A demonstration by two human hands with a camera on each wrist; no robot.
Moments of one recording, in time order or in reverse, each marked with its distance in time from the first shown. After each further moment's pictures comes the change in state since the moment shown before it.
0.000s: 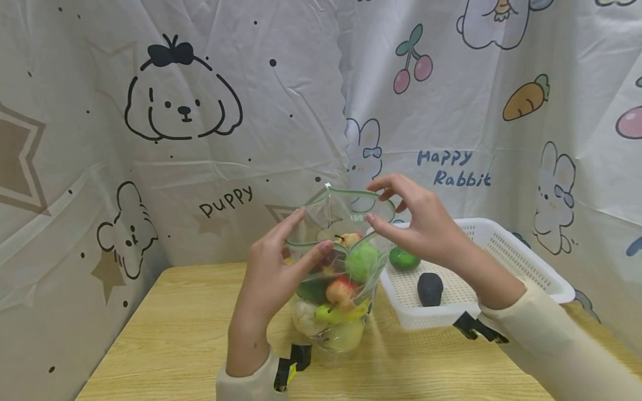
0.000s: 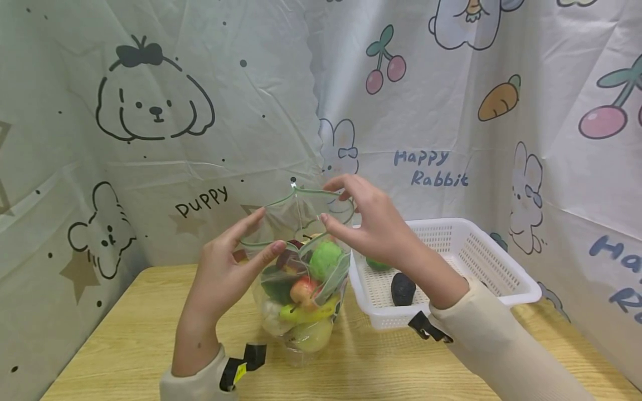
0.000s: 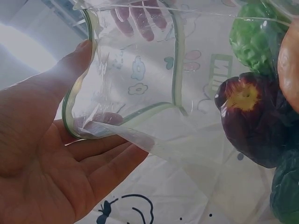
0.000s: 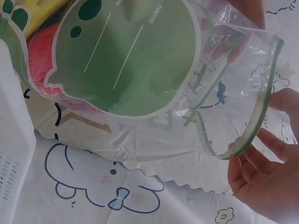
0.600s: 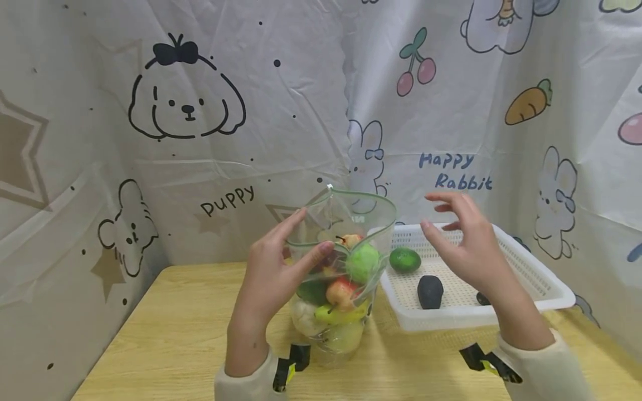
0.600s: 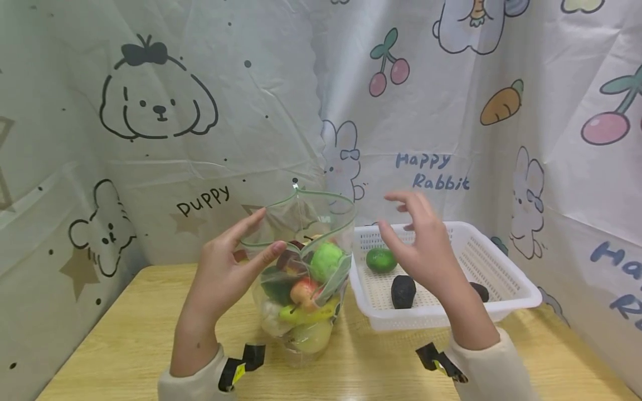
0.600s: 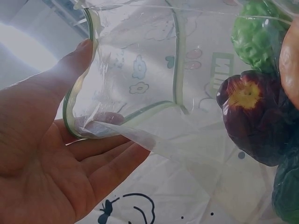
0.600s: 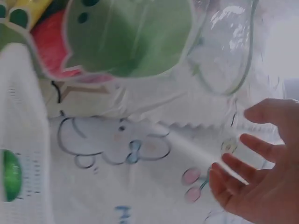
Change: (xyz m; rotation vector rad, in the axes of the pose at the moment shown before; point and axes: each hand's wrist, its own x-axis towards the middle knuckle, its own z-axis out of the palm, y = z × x) left_hand -0.001 0.000 -0.002 -0.004 0.000 -0.008; right_hand -0.055 0.026 -0.016 -0.051 0.141 0.254
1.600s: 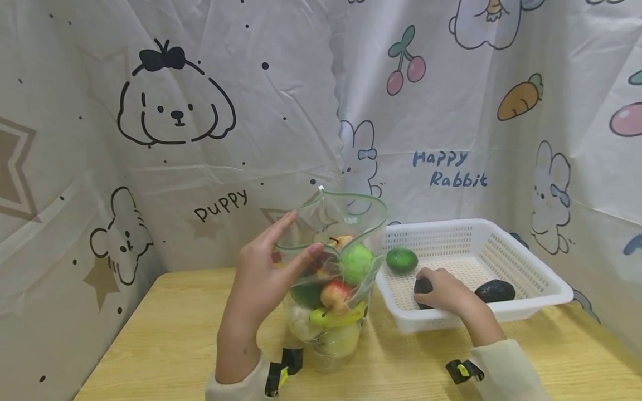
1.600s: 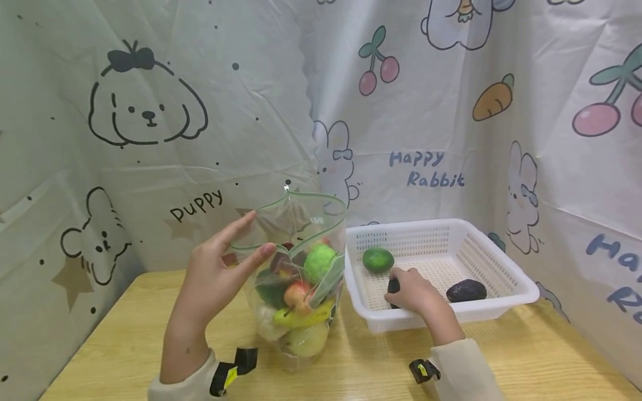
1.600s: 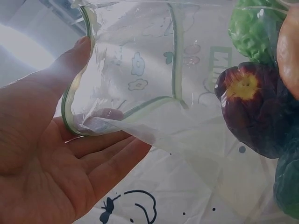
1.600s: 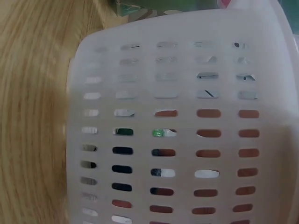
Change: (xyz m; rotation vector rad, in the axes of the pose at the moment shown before) left_hand 0.002 -0.002 -0.001 0.022 -0.012 -0.001; right_hand -0.055 0.105 0.058 -0.242 -0.617 0.434
